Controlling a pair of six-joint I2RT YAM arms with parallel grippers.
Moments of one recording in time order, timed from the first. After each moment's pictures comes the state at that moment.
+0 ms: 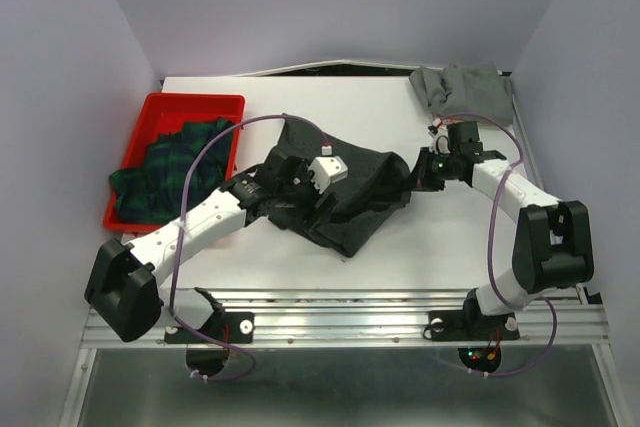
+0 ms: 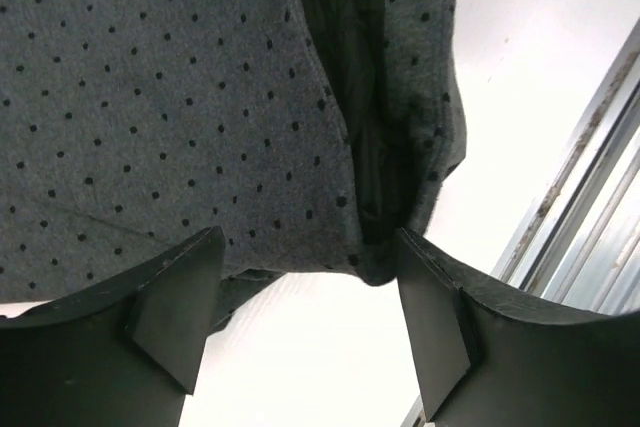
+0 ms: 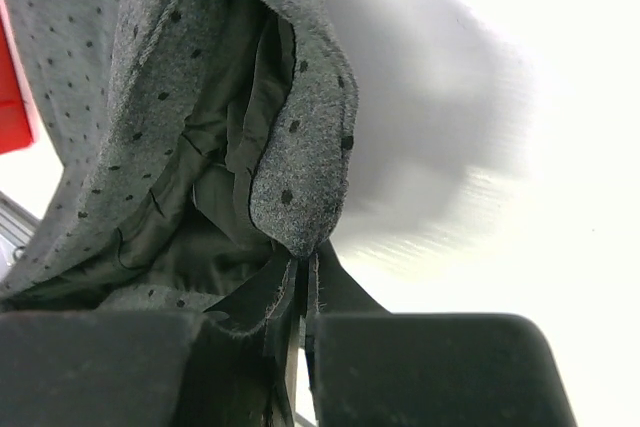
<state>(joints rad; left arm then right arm) -0.72 1.31 0.97 -0.45 0.30 0.21 0.12 1.53 0.99 -0.42 -0.53 0.34</state>
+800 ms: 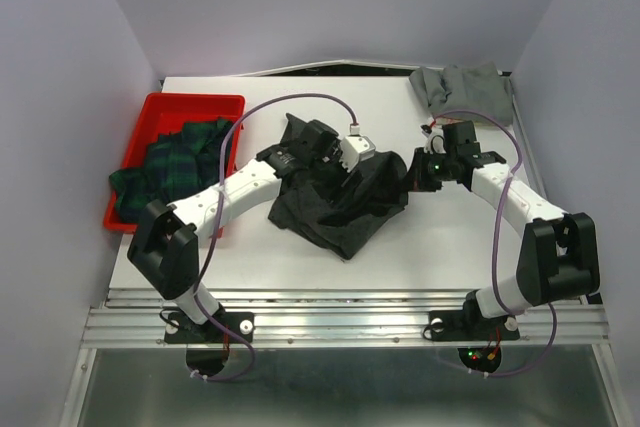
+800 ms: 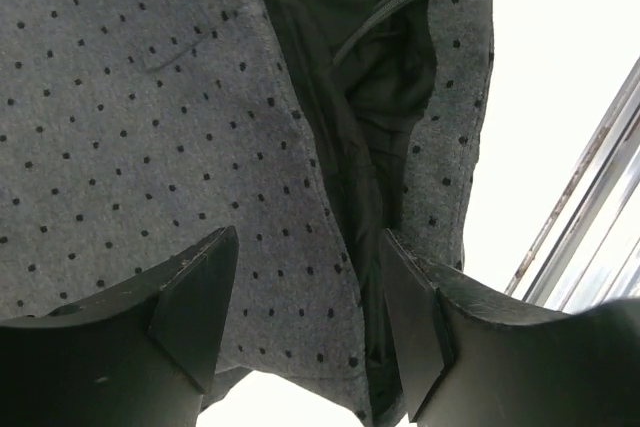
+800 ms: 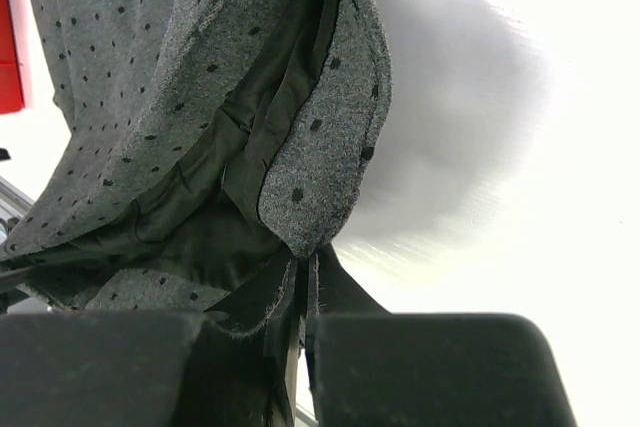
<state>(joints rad) -0.75 1.59 1.29 -0.53 0.31 0.14 0.18 1.46 0.99 -0.47 -0.50 0.29</state>
